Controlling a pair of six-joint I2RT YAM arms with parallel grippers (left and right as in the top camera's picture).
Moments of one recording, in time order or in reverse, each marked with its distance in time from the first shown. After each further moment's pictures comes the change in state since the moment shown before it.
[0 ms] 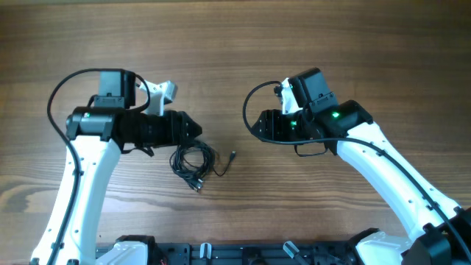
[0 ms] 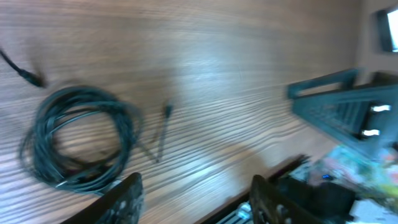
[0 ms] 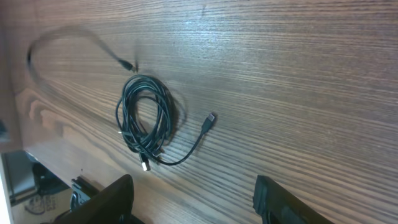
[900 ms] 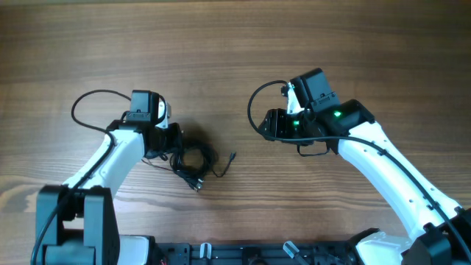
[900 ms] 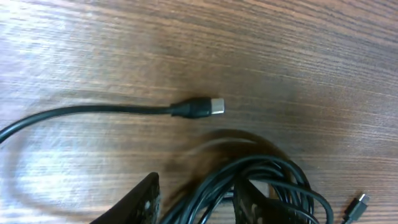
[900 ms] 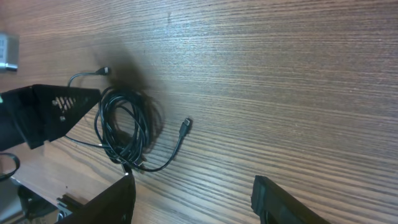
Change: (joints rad) left arm -0.018 0.243 -0.337 0.543 -0.420 -0.158; right arm -0.013 0.000 0.000 -0.035 0.078 0.036
